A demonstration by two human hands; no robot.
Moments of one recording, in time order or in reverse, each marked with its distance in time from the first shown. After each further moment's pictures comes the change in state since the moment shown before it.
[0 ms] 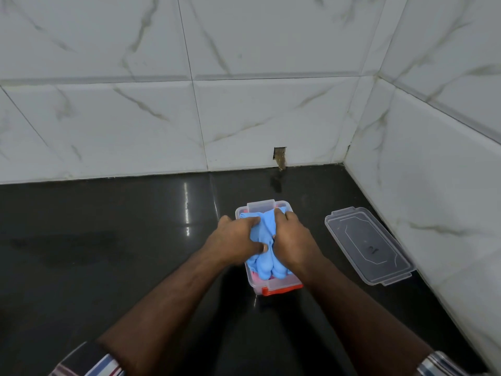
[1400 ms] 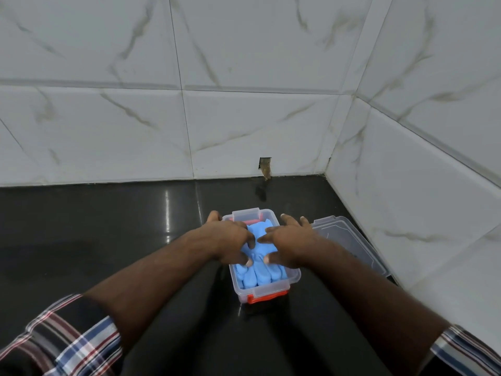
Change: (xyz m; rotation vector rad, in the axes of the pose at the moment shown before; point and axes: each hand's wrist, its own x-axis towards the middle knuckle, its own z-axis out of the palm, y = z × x) left_hand 0.016 0.012 -0.025 0.580 -0.205 0.272; right_hand 0.017 0.032 -0.028 -0.522 -0.309 -0.165
